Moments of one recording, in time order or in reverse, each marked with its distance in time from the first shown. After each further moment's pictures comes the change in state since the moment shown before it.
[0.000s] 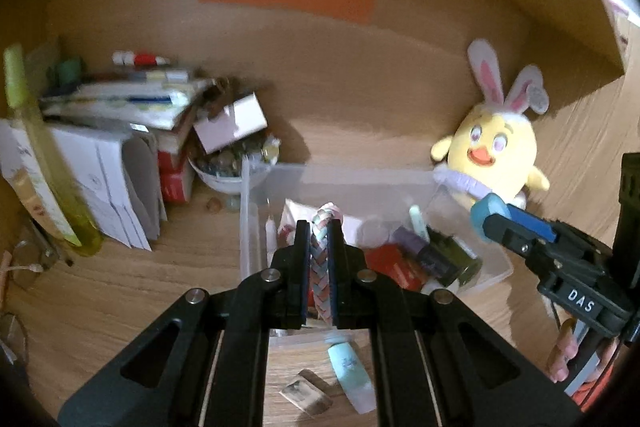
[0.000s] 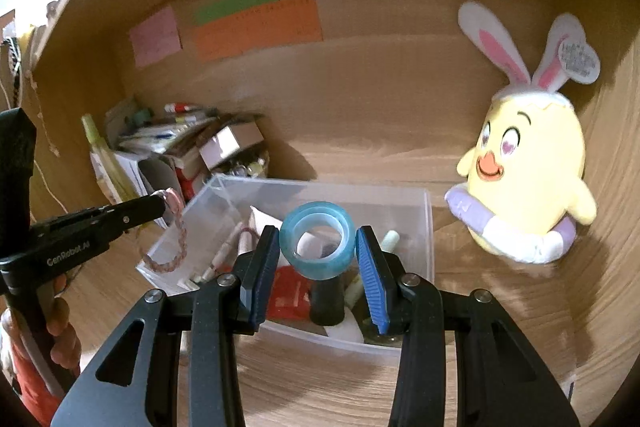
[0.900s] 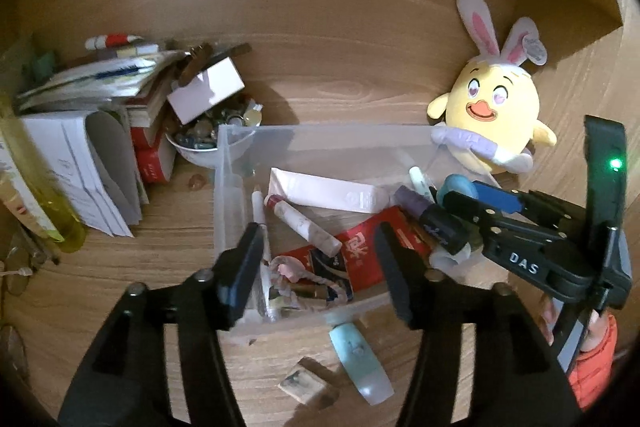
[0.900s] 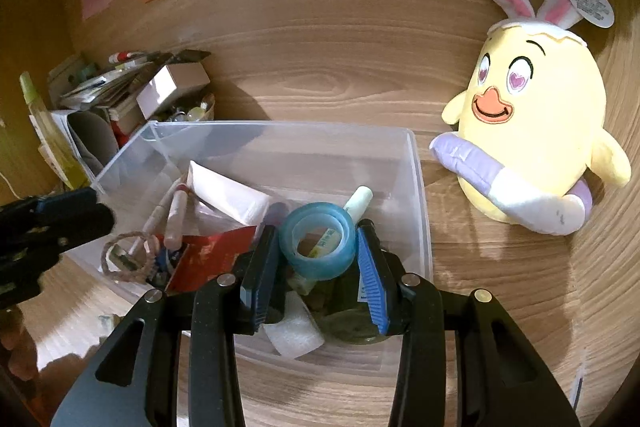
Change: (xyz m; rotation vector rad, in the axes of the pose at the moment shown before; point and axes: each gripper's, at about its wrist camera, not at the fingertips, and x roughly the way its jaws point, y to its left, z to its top) left arm 0.015 -0.014 -0.016 0.083 0.060 0.006; right arm 0.061 -0.019 -0.021 -0.003 0.135 -0.118
